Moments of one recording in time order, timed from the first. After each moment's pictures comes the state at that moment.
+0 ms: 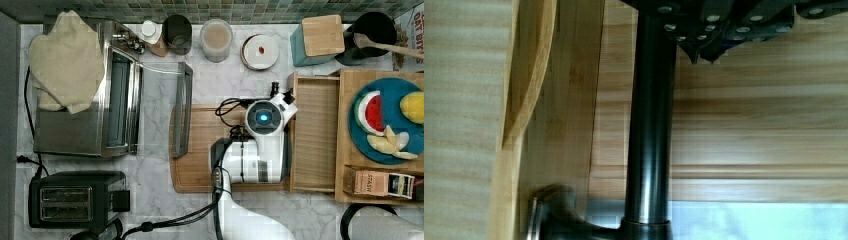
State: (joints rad) arm -0.01 0.22 -0.17 -2.29 -0.23 0.90 -0.76
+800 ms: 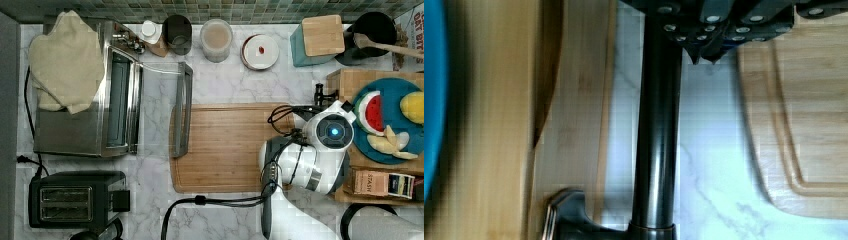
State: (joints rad) arm -0.16 0.26 -0.28 -2.23 -0.17 0.98 -1.07
